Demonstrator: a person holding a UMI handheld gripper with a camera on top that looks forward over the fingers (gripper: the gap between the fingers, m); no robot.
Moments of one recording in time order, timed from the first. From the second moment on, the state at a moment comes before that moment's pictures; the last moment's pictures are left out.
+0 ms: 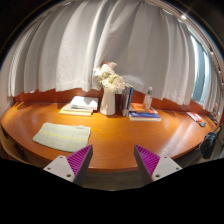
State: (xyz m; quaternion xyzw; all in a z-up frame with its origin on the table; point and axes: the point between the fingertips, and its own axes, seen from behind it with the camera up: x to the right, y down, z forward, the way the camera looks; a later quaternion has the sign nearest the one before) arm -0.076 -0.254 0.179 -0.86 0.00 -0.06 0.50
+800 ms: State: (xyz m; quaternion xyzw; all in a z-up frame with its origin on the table) arm -0.492 -0.112 -0.013 -0.91 -0.12 0.03 0.41
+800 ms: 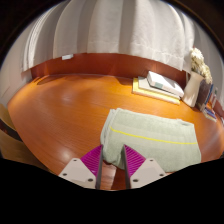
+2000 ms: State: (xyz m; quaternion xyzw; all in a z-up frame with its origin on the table) arm -0.117 -0.125 0.119 -0.89 -0.04 -0.03 0.45
